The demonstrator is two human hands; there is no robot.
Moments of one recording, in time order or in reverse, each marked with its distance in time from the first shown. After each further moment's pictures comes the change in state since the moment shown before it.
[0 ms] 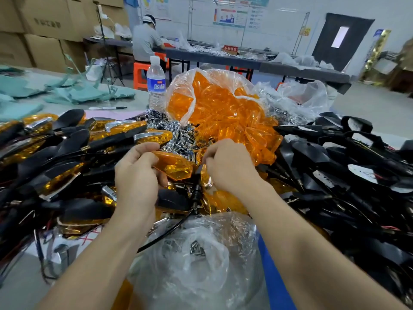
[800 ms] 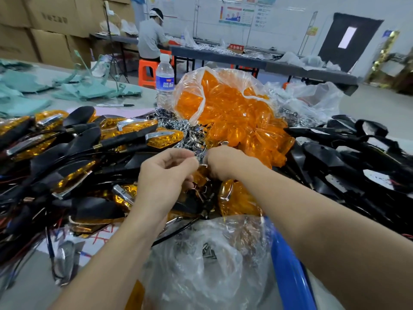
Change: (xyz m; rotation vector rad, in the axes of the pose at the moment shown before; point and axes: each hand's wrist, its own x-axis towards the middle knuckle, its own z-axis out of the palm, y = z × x) left_hand 0.002 -0.008 -0.001 0.110 -0.235 0.031; right_hand 0.065 0.003 0.033 -0.482 -0.367 -0.188
